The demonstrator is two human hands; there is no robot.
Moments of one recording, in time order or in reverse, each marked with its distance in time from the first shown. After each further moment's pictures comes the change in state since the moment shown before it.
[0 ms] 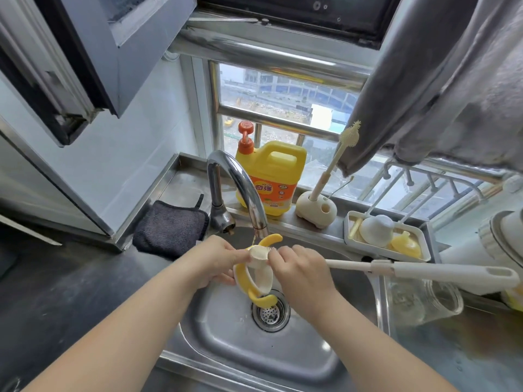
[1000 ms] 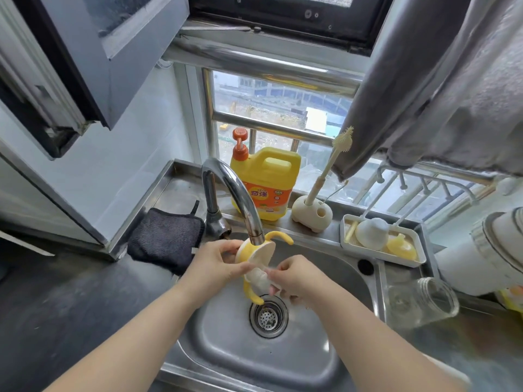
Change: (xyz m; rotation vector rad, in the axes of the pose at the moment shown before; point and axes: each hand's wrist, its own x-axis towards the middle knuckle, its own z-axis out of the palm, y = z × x) left_hand -0.008 -0.013 0.005 -0.089 0.075 0.466; right_hand 0.022 0.009 -0.006 1.076 -0.899 1.084
